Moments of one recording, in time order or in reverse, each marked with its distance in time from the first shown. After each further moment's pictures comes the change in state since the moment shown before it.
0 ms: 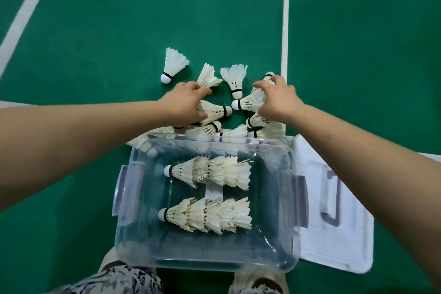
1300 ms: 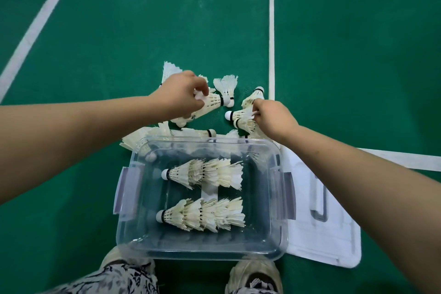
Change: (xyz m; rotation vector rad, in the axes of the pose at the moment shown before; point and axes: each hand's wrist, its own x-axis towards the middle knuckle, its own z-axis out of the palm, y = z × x) left_hand -0.036 0.030 -0.051 -0.198 0.258 0.063; right_hand -0.031 0.014 0.008 0.042 0.139 -0.169
